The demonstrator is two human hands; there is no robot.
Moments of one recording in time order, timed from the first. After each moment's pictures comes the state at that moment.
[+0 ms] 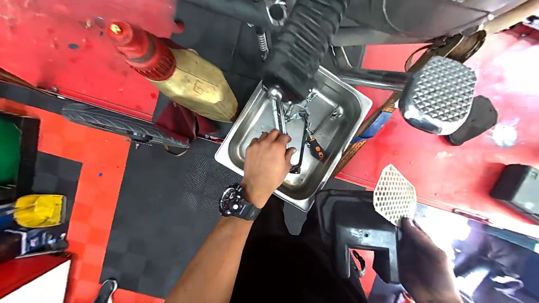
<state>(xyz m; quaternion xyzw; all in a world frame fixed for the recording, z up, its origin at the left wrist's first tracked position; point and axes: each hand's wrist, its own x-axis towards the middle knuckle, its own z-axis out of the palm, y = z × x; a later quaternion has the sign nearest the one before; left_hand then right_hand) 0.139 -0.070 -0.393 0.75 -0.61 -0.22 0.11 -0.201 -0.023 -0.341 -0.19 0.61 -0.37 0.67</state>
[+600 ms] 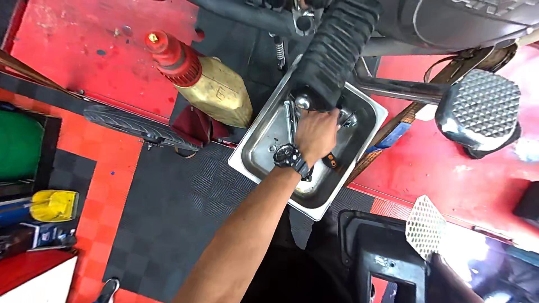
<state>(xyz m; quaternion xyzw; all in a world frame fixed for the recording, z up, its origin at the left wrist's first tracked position) 0.104 -0.176 -0.433 0.71 -0.66 -0.22 0.11 -0.252 0.012 -0.365 -0.18 0.58 -0.41 0.68</state>
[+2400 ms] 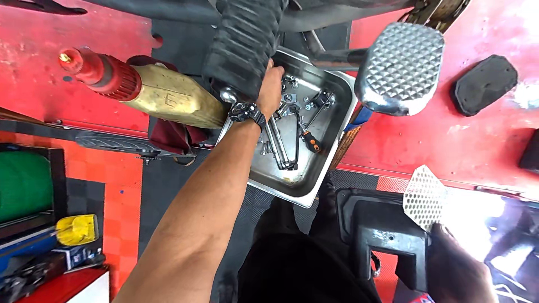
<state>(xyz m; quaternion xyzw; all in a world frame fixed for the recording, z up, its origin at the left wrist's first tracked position) 0.149 -0.199 -0.398 0.71 -0.54 -0.37 0.27 -0.251 0.013 -0.356 -0.19 0.62 -0.42 0.64</state>
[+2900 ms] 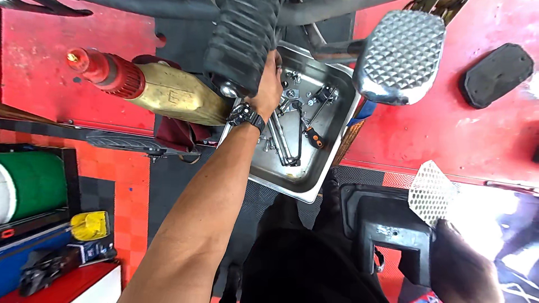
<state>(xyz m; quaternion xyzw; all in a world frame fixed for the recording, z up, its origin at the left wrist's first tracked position) 0.154 -0.190 -0.410 0.73 -0.57 -0.18 0.32 -0.240 0.013 -0.344 -0.15 0.62 -0.42 0.65</state>
